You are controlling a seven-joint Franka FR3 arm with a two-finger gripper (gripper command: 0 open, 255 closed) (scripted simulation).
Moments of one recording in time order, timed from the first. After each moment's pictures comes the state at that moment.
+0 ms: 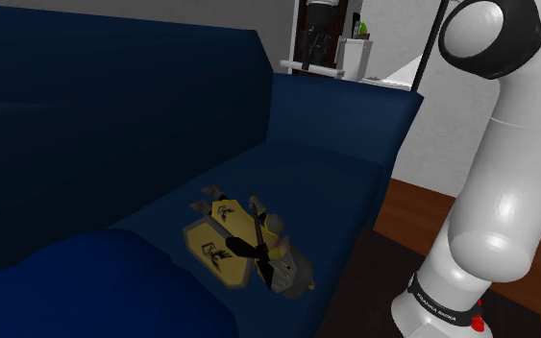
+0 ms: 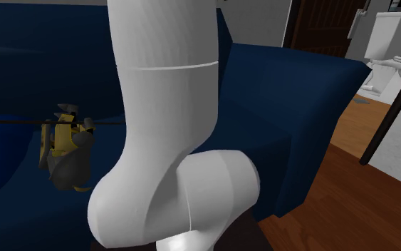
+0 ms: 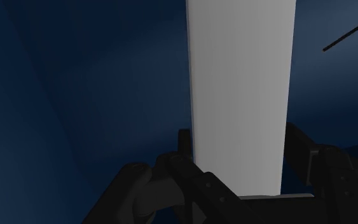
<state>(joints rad) 0.00 0.10 -0.37 -1.27 0.09 1.37 -0.34</state>
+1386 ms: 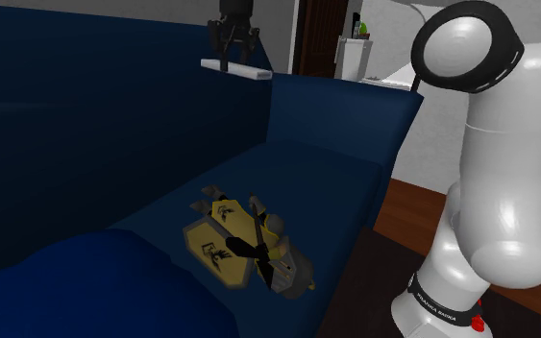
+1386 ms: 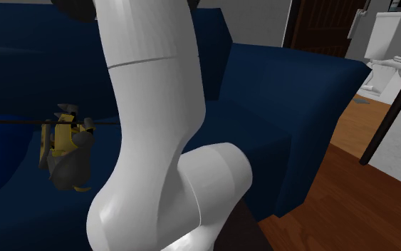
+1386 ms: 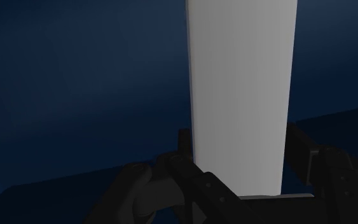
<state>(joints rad) 0.26 0.26 -0.16 -1.04 0.08 1.33 0.14</state>
